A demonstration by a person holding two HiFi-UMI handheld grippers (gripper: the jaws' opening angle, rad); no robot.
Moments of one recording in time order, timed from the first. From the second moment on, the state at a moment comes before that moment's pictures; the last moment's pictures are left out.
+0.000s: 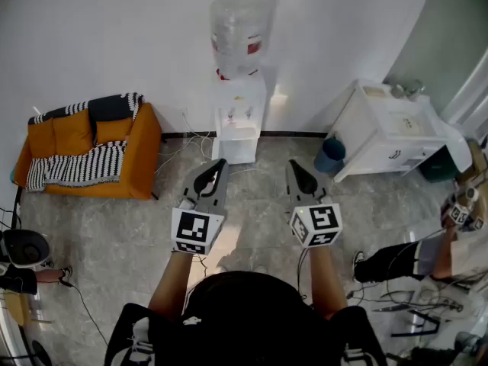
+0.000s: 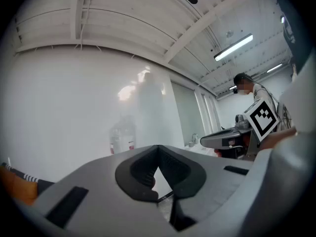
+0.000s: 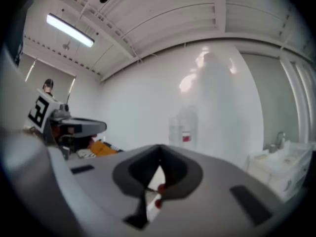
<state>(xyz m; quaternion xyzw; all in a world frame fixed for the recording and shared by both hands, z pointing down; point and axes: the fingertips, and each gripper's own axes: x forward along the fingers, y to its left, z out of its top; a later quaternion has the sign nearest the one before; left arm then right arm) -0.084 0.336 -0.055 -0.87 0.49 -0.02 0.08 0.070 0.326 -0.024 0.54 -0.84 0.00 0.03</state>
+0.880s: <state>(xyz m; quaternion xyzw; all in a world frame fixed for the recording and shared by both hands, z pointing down) -0.063 0.345 -0.045 -0.87 0.49 -0.03 0.07 0.087 0.334 -0.011 0.53 -0.85 0.01 0.03</state>
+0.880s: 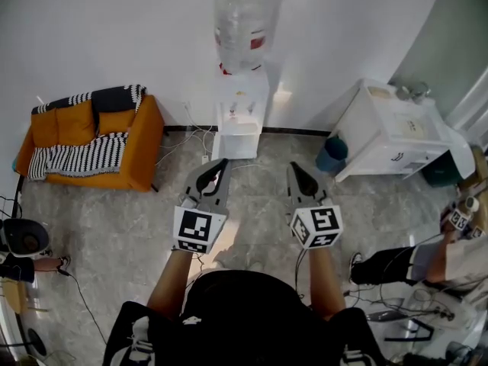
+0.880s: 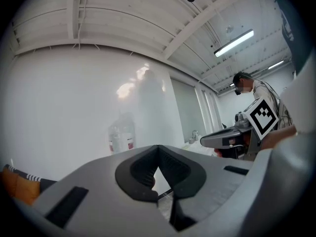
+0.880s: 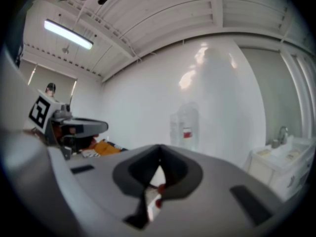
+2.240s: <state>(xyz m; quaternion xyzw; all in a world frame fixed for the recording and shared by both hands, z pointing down) -0.005 0.375 -0.011 -0.86 0.51 -0.03 0.08 0.150 0.357 0.034 0.51 -0.86 0.02 0.02</state>
